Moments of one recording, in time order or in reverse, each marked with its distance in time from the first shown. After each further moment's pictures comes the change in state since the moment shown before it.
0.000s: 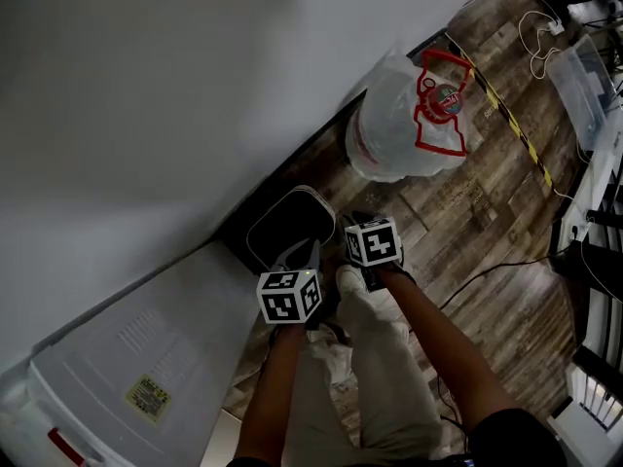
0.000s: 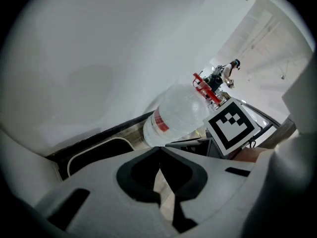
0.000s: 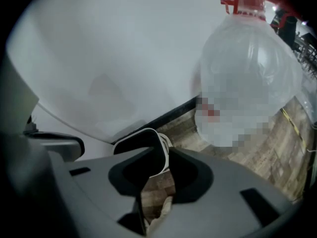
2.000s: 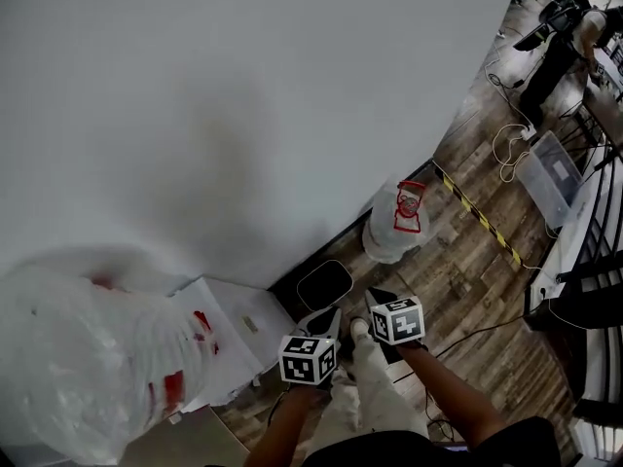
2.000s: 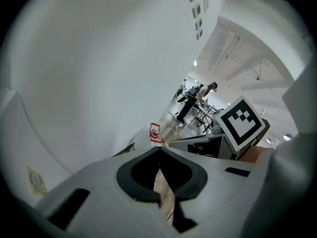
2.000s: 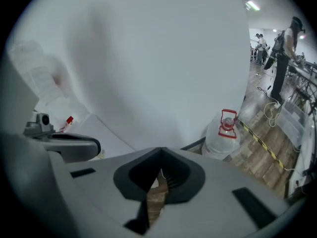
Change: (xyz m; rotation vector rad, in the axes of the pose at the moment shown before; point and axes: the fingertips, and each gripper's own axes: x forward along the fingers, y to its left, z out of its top) left arm -0.367 -0.211 0.111 0.152 -0.196 -0.060; right arm -0.414 0.192 0.062 -0.123 -0.248 0.059
